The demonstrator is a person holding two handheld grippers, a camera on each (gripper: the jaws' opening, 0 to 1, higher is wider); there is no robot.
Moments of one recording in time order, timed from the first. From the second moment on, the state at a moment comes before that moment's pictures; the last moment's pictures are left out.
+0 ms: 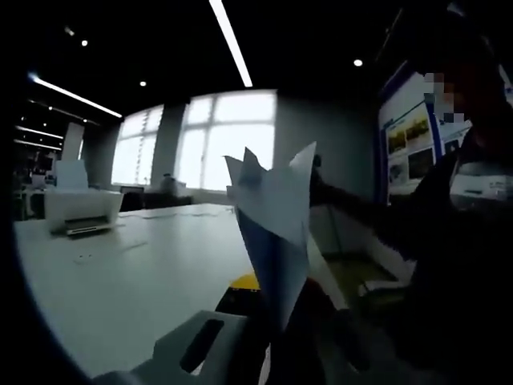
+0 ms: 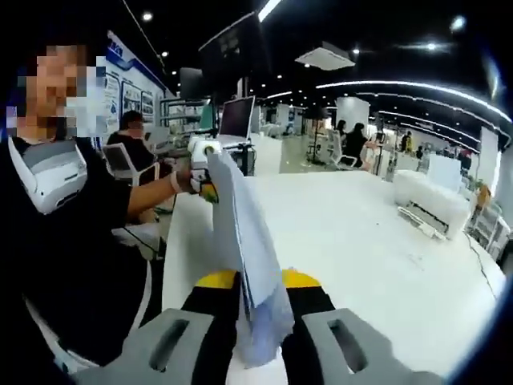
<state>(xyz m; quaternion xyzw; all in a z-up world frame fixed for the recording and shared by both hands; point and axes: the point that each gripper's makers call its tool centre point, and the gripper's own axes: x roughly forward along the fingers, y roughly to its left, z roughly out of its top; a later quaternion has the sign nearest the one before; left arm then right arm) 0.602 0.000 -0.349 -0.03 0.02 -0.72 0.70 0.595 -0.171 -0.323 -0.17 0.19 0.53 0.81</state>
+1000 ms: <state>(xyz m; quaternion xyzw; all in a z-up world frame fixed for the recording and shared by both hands) 0.602 -0.008 -0.353 -0.04 0.01 -0.72 0.69 0.611 -0.074 -0.325 -0.42 0.37 0.54 0.63</state>
